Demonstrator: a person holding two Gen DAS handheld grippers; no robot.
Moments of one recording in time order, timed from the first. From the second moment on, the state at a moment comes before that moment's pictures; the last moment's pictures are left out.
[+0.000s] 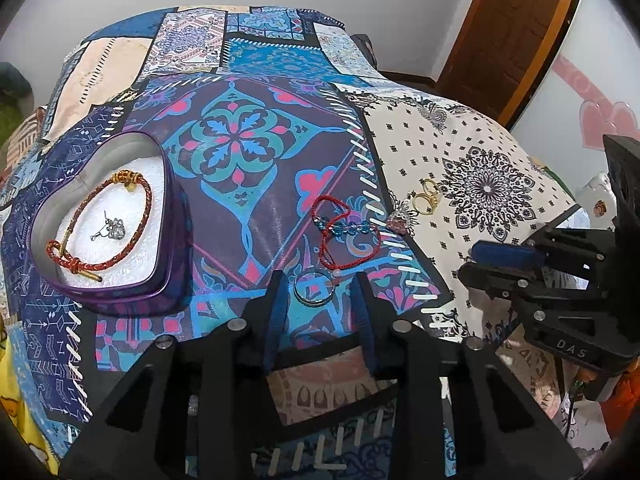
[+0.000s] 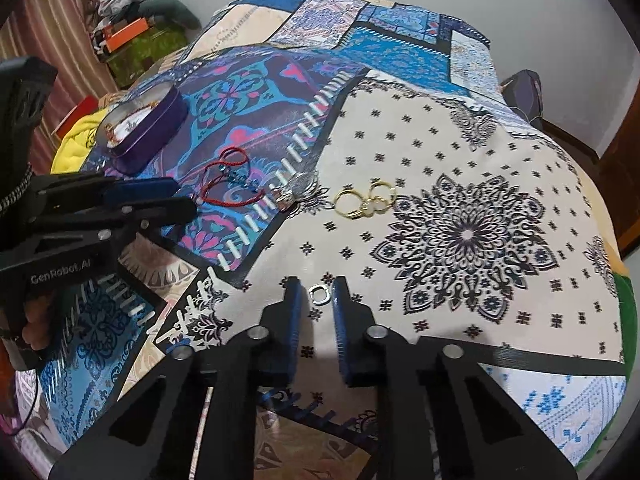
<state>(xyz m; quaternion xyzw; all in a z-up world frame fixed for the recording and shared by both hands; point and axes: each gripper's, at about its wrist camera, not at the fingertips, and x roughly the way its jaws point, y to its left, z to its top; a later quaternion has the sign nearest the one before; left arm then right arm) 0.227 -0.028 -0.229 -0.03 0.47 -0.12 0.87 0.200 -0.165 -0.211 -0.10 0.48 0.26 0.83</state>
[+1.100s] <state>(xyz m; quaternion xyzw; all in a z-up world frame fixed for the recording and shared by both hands) 0.163 0.024 -0.159 -0.06 0.40 -0.07 0.91 0.185 -0.138 -0.136 -0.05 0.40 0.28 0.87</state>
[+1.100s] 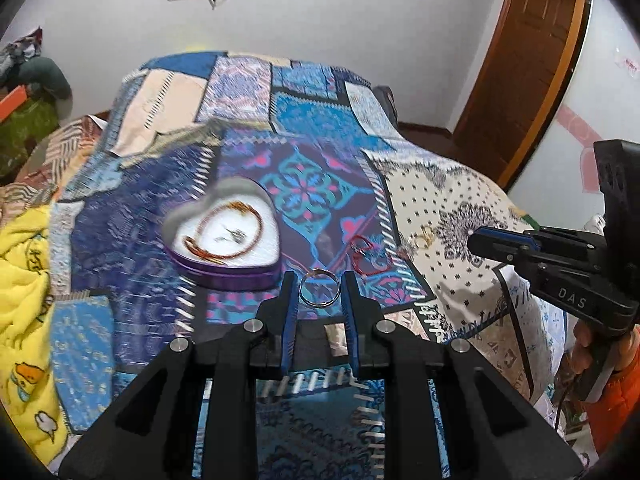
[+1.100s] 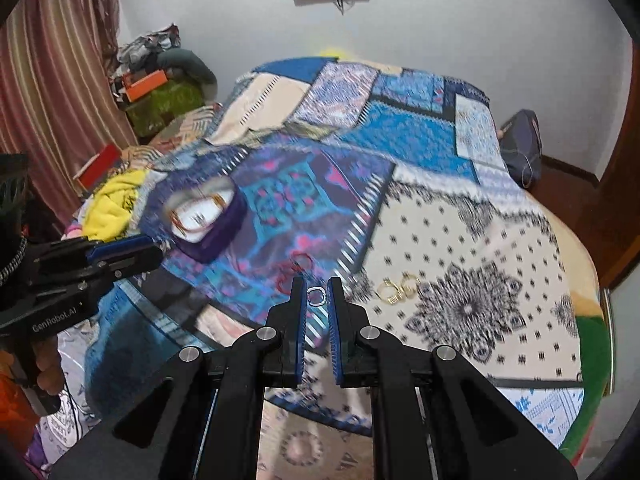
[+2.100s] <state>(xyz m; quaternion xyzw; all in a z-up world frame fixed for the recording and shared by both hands) 0.186 0.091 -0.156 -0.07 0.36 -0.04 0.93 0.227 -0.025 -0.128 -0.05 0.38 0.37 0.85</state>
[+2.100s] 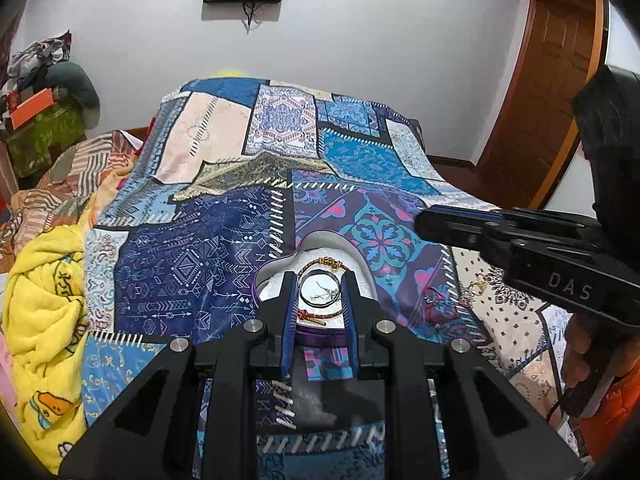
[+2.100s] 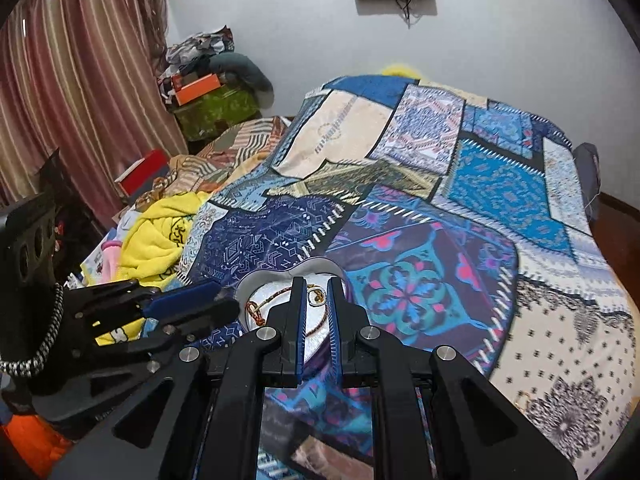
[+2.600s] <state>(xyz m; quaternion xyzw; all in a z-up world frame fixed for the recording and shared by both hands) 0.215 0.103 -0.186 -0.08 0.39 -0.04 0.92 0.246 0.005 -0.161 -0.06 0.42 0.39 0.82</state>
